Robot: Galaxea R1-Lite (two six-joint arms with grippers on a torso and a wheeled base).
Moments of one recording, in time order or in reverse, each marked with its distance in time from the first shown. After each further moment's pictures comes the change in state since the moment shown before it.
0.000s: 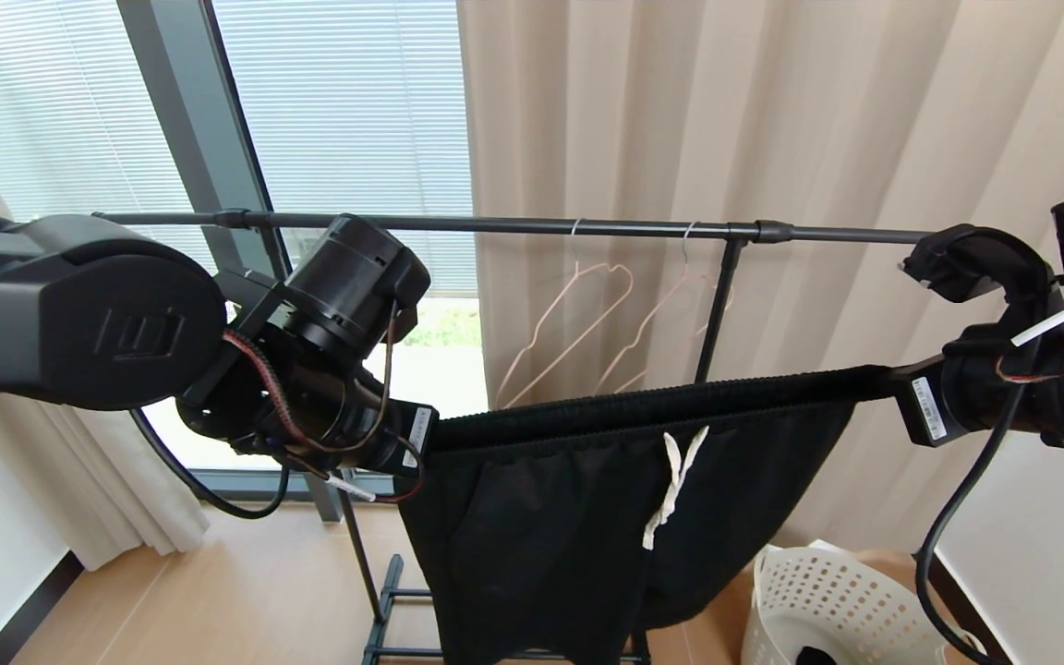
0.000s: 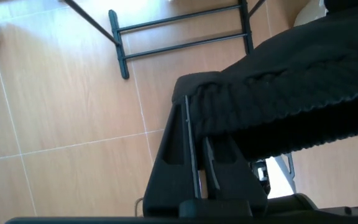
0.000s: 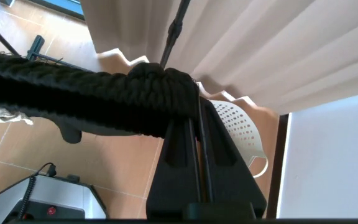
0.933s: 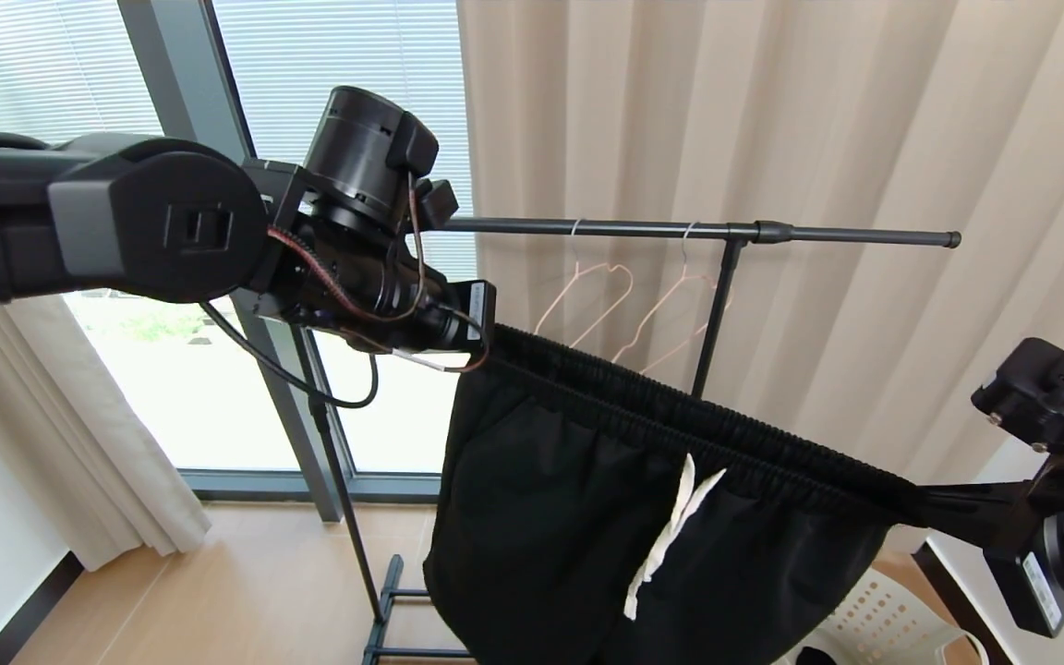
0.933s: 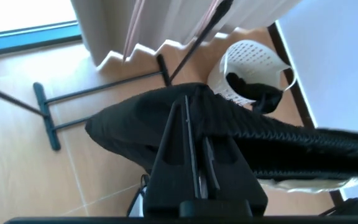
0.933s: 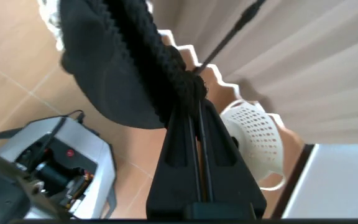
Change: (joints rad) left arm 0.039 0.127 -0.323 -0.135 -0.261 -0.007; right arm 0.204 -0.270 0.244 0.097 0.096 -0.063
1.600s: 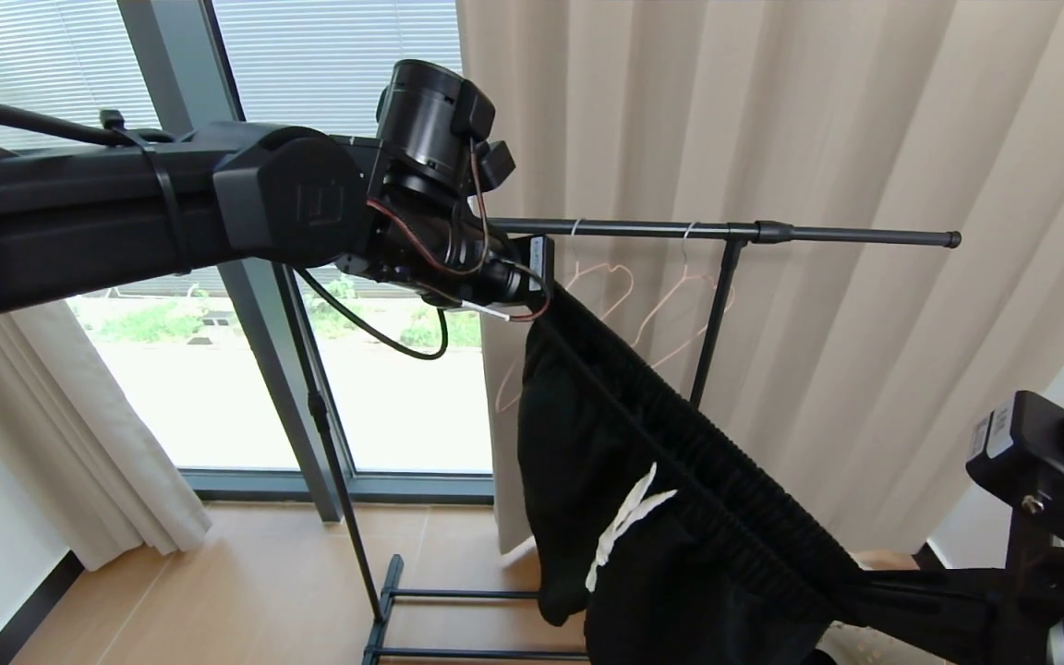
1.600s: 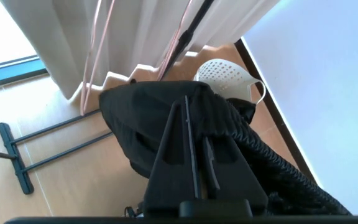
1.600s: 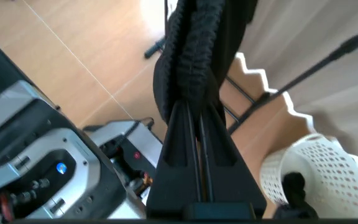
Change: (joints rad) left arm -0.020 0.186 -0.308 0.000 -0.105 0.008; right arm 0.396 -0.009 0.006 -0.026 0.008 0.269
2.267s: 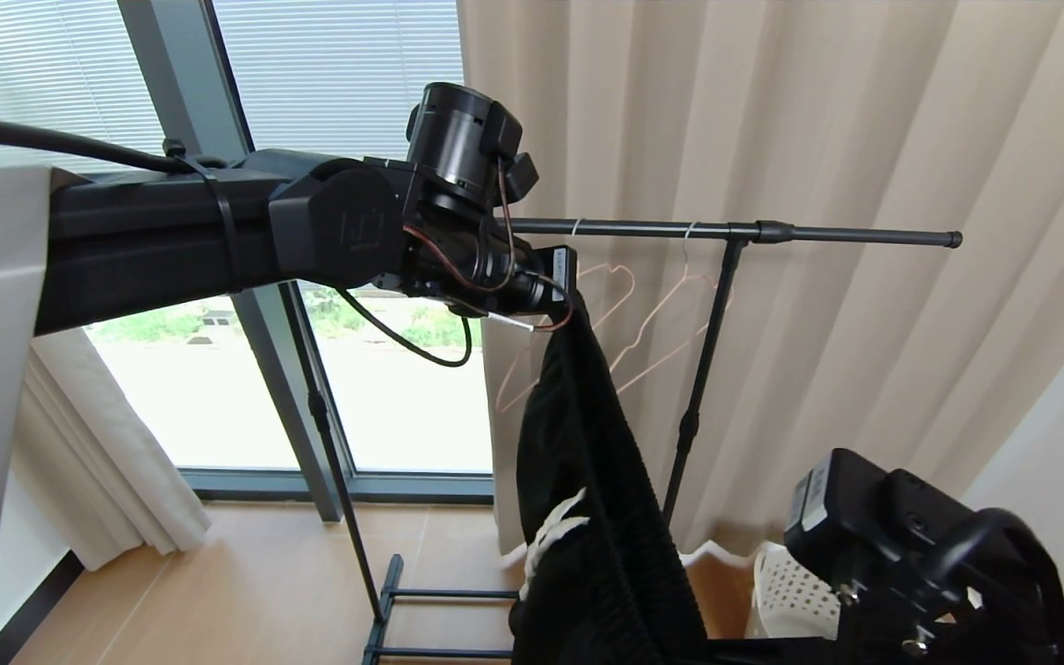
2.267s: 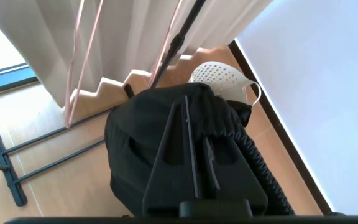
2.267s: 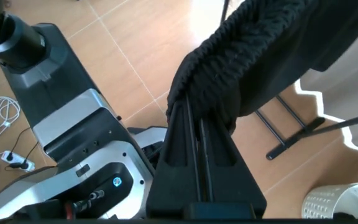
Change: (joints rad) left arm -0.025 0.039 -0.006 -0.057 -0.004 -0.001; right arm 0.260 0.194 -0.011 -0.217 -0.004 0.143
